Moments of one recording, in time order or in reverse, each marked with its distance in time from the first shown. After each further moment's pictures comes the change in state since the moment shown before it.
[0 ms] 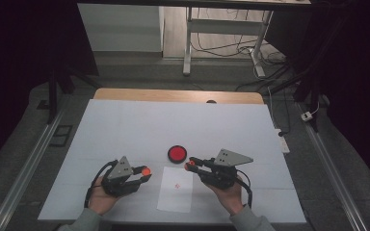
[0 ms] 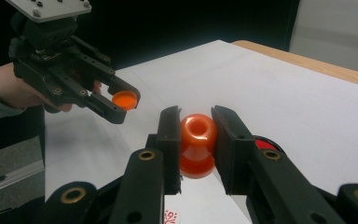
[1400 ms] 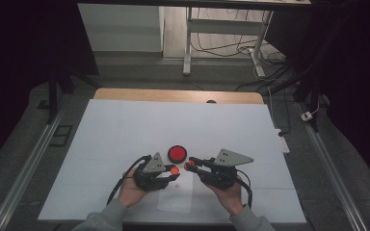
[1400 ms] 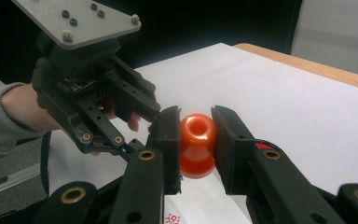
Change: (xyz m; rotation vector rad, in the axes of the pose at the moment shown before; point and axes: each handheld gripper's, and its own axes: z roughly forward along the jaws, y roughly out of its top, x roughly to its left) left arm -0.026 0.045 0.060 0.011 -0.123 0.081; right arm 0.002 0.002 0.000 -0.010 0.007 -0.002
